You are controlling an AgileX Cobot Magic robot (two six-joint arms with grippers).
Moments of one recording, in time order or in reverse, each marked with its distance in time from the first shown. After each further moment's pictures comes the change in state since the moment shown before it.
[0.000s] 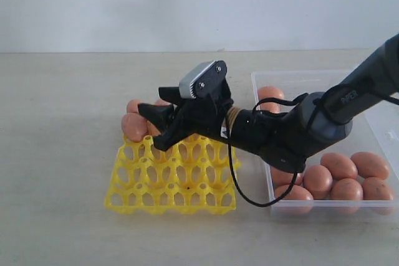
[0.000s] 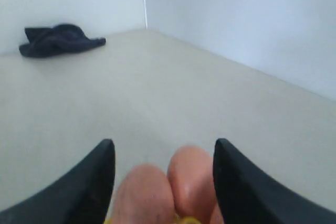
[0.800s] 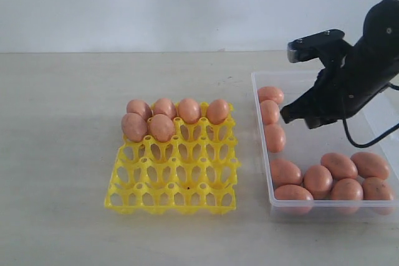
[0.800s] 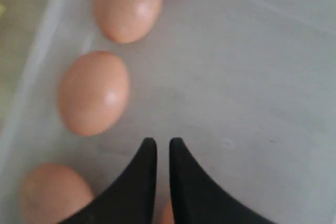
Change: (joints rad) left arm 0.000 0.000 0.000 0.000 0.000 0.000; right arm -0.294 -0.448 -0.037 0.615 1.665 -0.457
